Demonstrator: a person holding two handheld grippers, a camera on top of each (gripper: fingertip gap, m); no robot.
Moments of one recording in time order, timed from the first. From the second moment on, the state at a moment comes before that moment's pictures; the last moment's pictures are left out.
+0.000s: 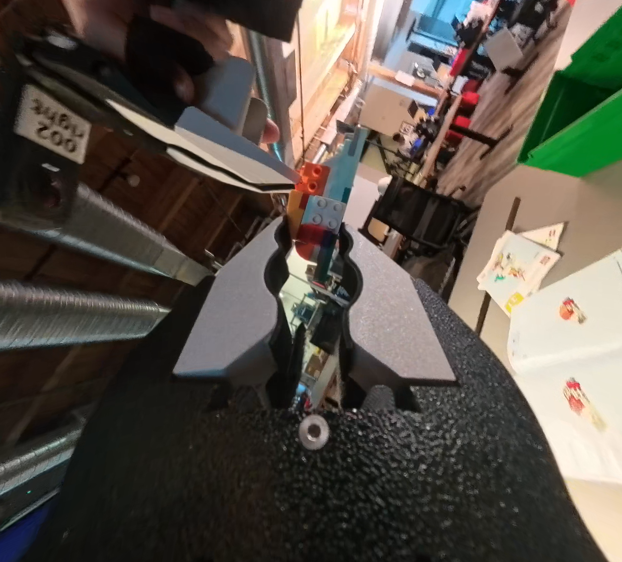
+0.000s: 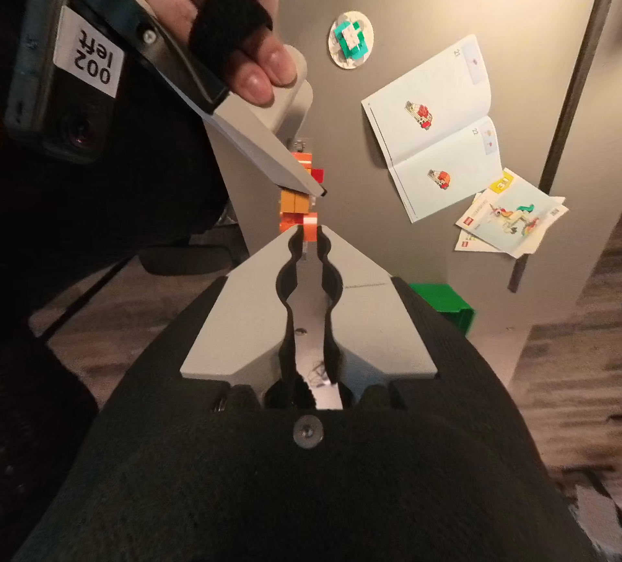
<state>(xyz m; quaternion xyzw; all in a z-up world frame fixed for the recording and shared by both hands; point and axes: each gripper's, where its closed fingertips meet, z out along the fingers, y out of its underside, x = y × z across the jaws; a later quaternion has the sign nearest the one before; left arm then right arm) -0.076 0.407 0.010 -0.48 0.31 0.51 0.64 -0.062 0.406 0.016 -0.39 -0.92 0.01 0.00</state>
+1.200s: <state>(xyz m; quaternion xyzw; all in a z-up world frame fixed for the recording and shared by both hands) -0.080 0.422 -0.005 -0.49 0.33 0.50 0.64 -0.058 0.412 0.012 -0.43 -0.90 0.05 0.02</state>
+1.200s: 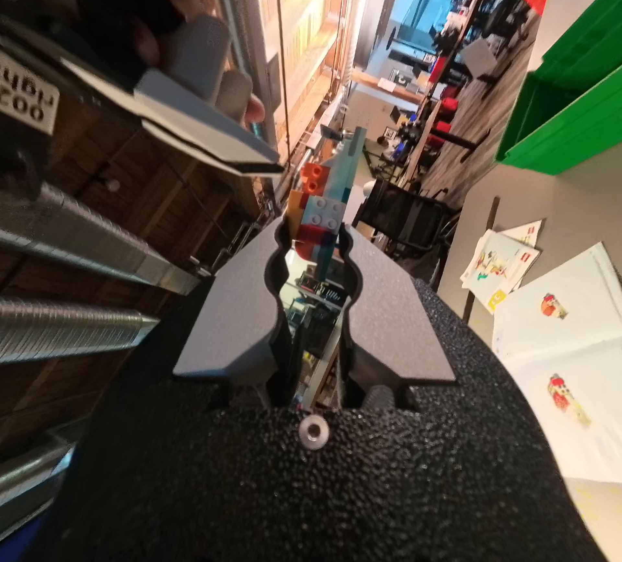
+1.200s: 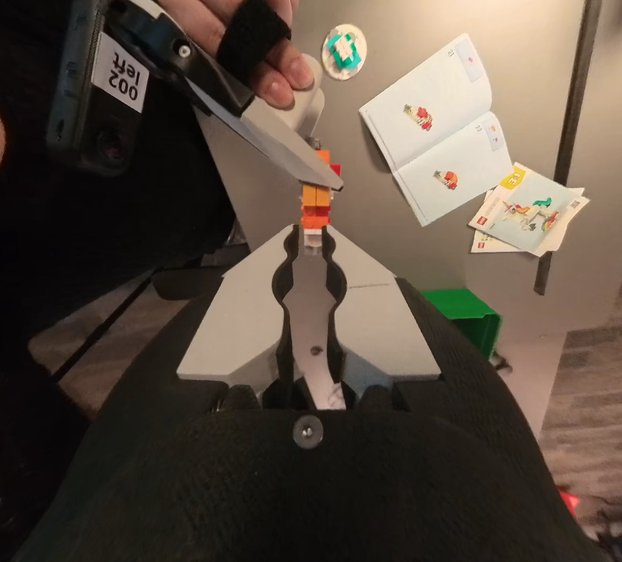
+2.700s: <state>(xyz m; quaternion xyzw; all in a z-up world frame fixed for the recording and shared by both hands) -0.184 0.391 -0.021 -0.59 0.23 0.53 0.56 -0.054 0.341 -0.318 -0.51 -0.75 0.33 0.27</state>
